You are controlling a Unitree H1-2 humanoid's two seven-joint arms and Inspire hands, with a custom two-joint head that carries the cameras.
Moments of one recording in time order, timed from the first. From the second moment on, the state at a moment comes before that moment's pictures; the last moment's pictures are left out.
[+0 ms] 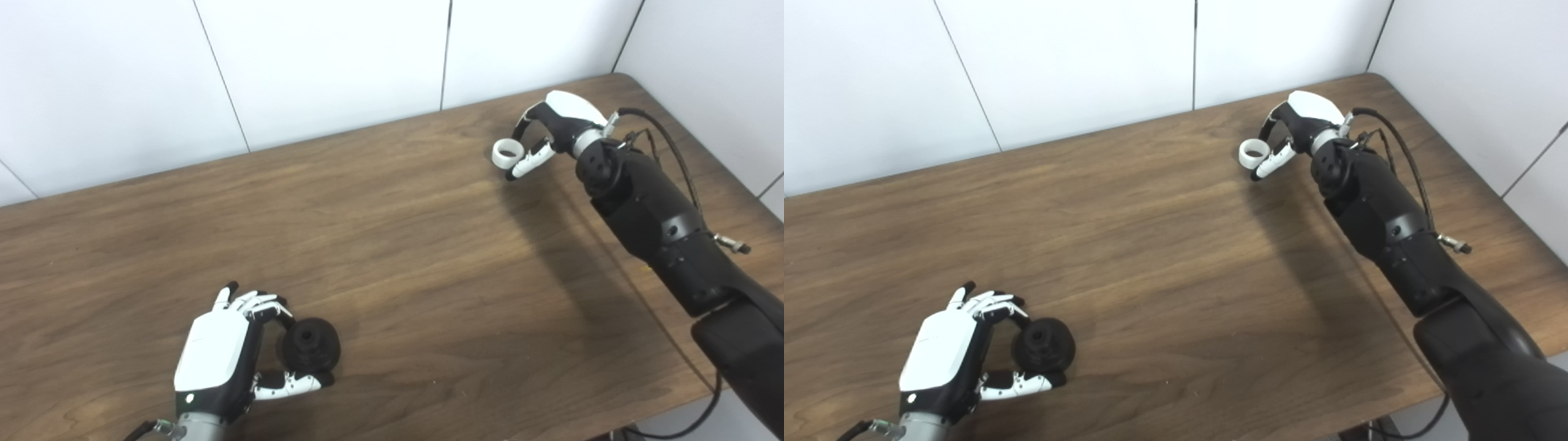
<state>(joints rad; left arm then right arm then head) 0.10 0.21 -0.33 -0.33 1.00 0.10 -0.16 -0.53 -0.61 0.21 0.29 -0.66 0.42 0.23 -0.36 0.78</state>
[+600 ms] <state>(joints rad) 0.10 0.21 -0.33 -0.33 1.00 0.10 -0.16 -0.53 -0.60 0.22 0.29 -0.66 0.42 0.23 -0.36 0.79</state>
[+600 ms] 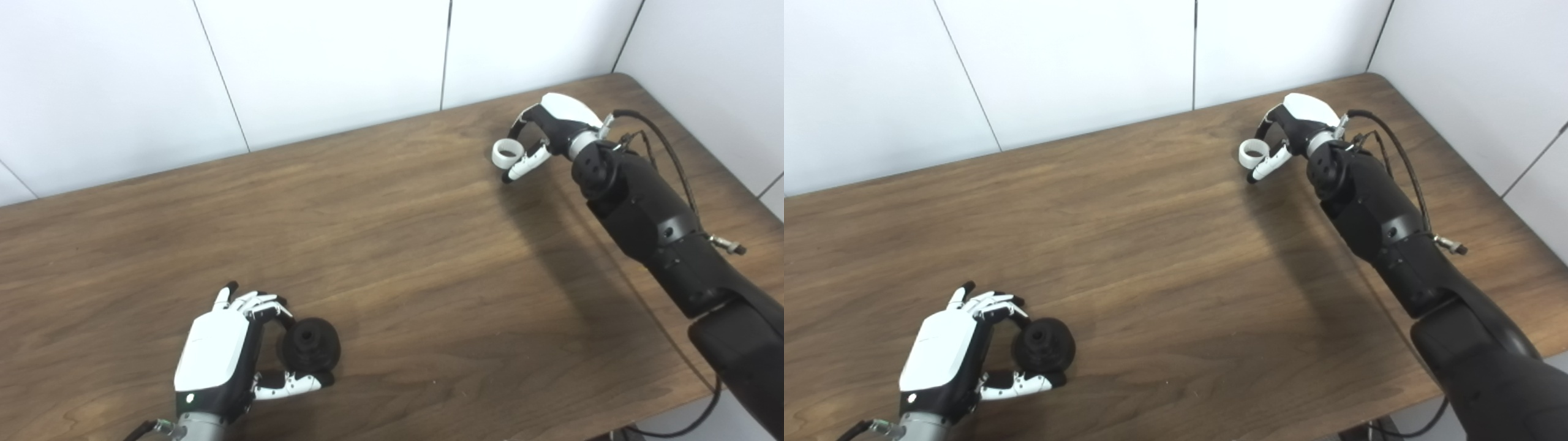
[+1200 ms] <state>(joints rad) 0.10 0.21 -0.33 -0.34 1.00 0.10 -0.16 -0.53 -0.60 0.22 0.29 -0.66 0.42 0.23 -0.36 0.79</state>
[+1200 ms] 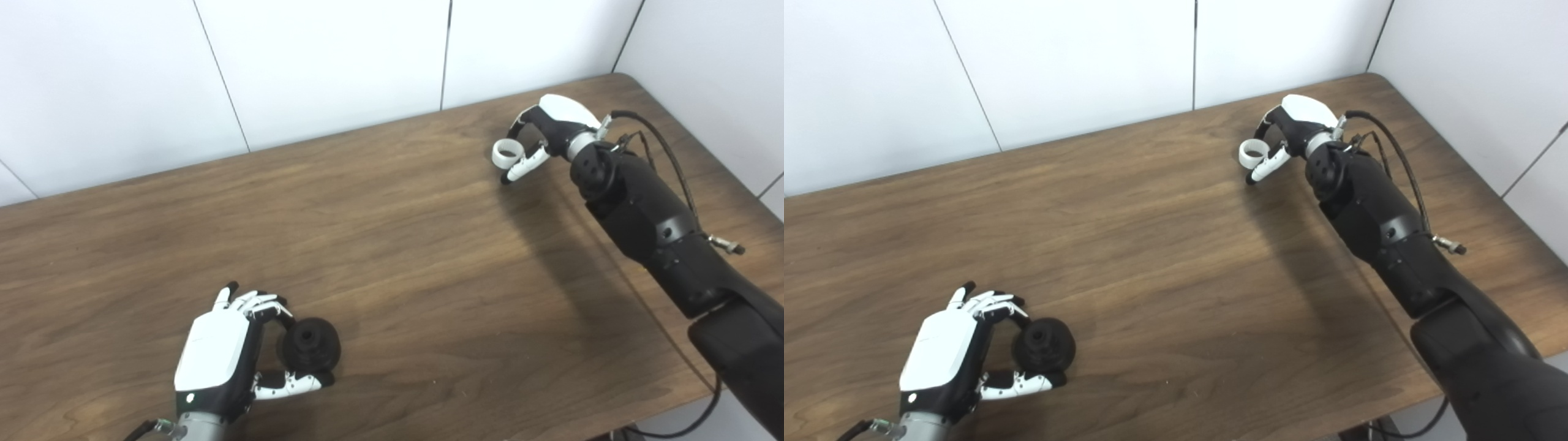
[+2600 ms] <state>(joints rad) 0.10 0.20 -0.34 -0.35 1.02 0.12 -0.17 -0.50 -0.61 0.28 0.06 -0.70 0.37 0.30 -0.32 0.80</state>
